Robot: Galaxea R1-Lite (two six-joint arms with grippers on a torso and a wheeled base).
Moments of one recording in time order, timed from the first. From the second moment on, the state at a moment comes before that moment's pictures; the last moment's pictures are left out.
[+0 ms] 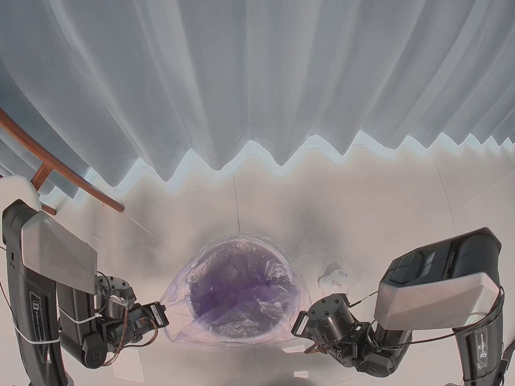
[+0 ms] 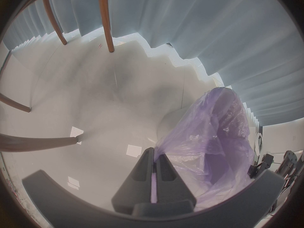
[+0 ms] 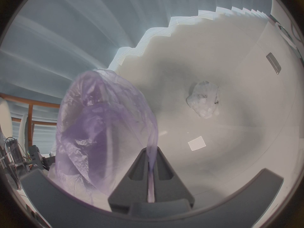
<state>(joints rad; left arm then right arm) -0.28 2.31 -0.09 -1.55 0.02 -0.58 0.84 2.39 -0.58 -1.10 -0.38 0.89</state>
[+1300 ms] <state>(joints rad) -0.33 2.20 -0.06 -1.55 0.14 -0.57 0.83 2.30 -0.31 -1.36 -0.44 0.93</state>
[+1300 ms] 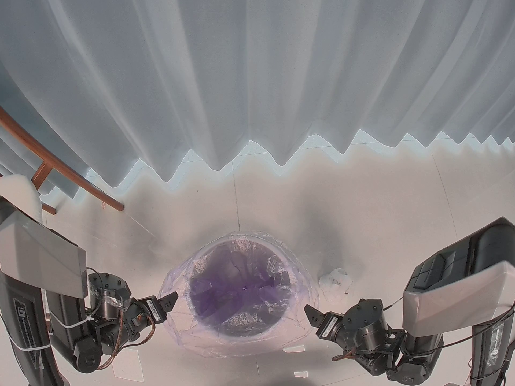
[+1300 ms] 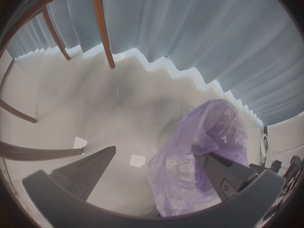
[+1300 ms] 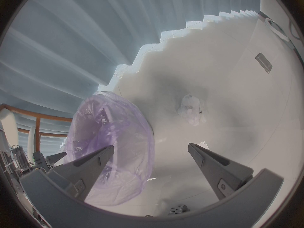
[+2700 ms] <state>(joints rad) -0.50 2.14 -0.14 -1.55 0.26 -0.75 1.06 2.36 -0.10 -1.55 -0.56 1.08</state>
